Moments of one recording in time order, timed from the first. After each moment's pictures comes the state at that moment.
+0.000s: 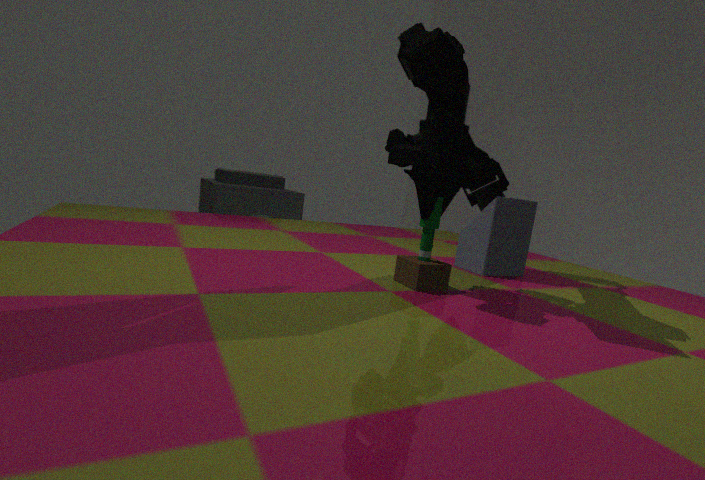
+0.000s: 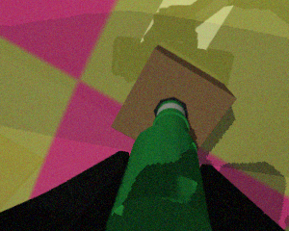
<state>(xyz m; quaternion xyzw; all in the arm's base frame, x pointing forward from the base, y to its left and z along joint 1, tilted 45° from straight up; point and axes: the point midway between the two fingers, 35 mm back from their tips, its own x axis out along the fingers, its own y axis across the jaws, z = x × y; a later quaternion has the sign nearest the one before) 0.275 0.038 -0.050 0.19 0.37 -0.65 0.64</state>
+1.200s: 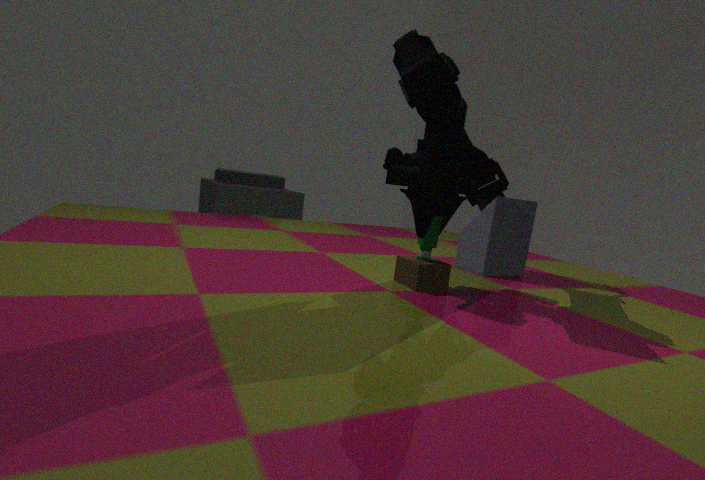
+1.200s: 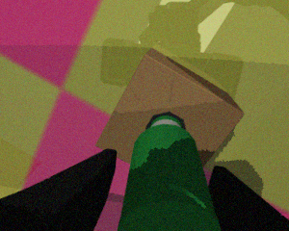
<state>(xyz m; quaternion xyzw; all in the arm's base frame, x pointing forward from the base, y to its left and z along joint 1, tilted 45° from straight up) 0.270 0.018 -0.069 0.19 0.37 -0.65 0.64</state>
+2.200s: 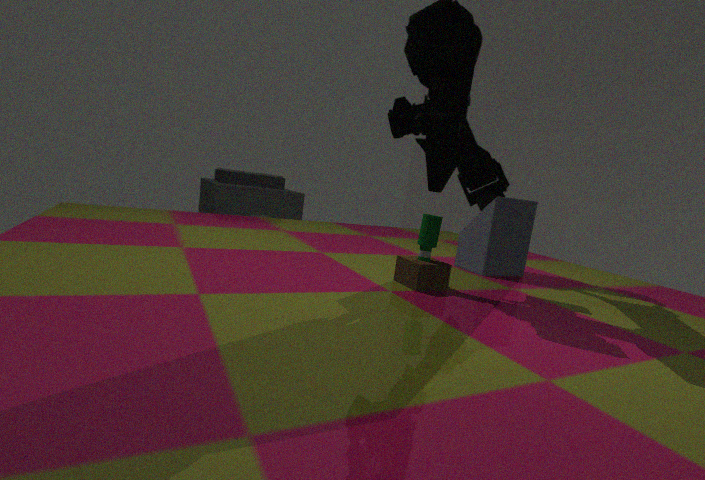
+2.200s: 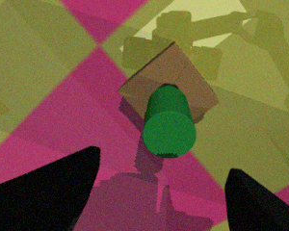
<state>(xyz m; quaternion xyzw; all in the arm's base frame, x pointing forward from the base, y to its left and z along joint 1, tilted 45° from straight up) 0.278 0.067 -0.019 0.07 0.48 -0.57 0.66</state>
